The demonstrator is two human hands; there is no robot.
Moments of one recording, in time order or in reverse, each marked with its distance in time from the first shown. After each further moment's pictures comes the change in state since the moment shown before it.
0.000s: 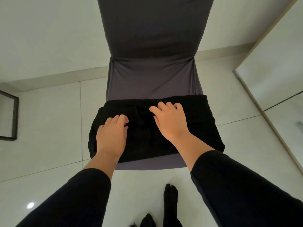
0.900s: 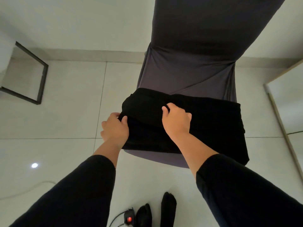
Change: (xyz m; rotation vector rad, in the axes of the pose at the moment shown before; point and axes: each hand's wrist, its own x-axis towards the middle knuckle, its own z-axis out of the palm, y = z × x) left_hand -0.018 -0.060 0.005 -0.394 -0.062 -0.803; right_hand 0.022 -0.081 0.001 0.298 -0.228 0.330
